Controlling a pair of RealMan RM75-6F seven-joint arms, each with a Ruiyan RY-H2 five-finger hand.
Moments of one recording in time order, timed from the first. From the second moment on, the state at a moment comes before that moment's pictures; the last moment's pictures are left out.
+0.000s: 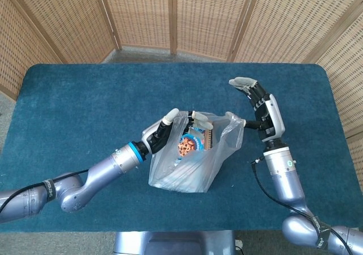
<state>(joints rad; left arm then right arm) -0.94 -1.32 -0.48 -1.79 1.26 0.60 -1.33 0.53 -1.27 0.60 -1.97 -1.04 1.12 0.75</state>
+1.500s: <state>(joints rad) -1.10 -1.37 -0.43 -1.65 1.43 0.51 -1.62 0.55 -1.31 0.54 -1.94 -1.09 1.13 0.66</state>
